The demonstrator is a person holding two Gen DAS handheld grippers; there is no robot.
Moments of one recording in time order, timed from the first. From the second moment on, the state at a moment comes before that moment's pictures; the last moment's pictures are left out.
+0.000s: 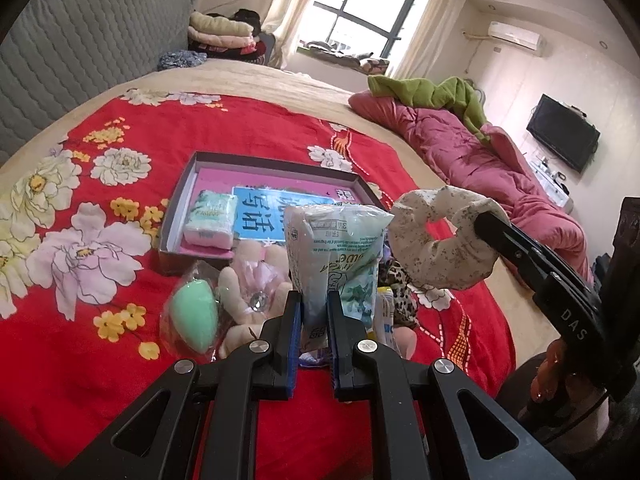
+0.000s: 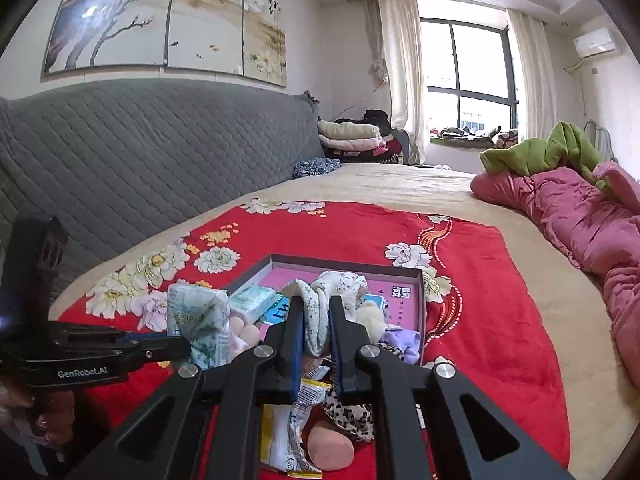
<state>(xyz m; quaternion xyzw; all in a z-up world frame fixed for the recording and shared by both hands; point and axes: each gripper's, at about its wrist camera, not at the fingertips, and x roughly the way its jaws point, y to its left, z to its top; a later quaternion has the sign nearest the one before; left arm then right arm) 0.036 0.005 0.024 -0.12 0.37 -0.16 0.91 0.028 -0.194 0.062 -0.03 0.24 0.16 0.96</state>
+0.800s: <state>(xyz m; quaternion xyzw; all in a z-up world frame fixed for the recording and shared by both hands) 0.076 0.014 0.035 -0.11 0.38 -0.10 0.91 0.050 -0.200 0.066 -0.02 0.23 0.16 0.96</state>
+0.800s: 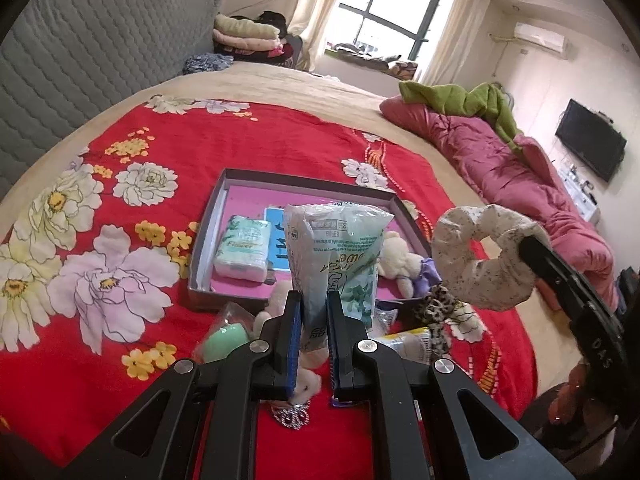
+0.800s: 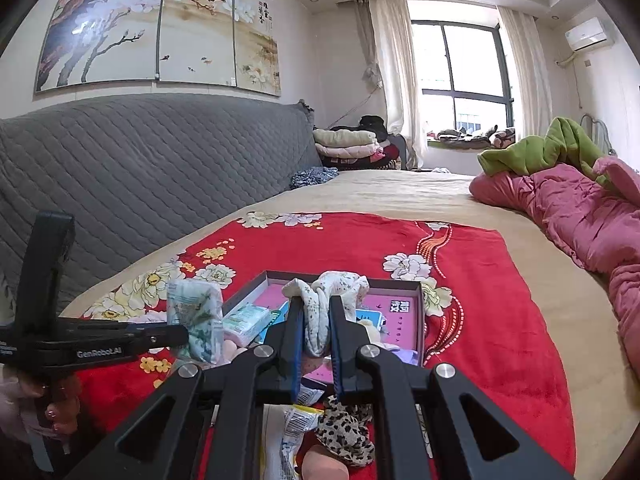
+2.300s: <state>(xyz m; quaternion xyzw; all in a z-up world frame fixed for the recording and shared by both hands) 0.179 0.013 -0.007 -0.10 0.42 -0.12 0.89 0.134 -0.185 0.025 -0.01 0.27 0.20 0.94</state>
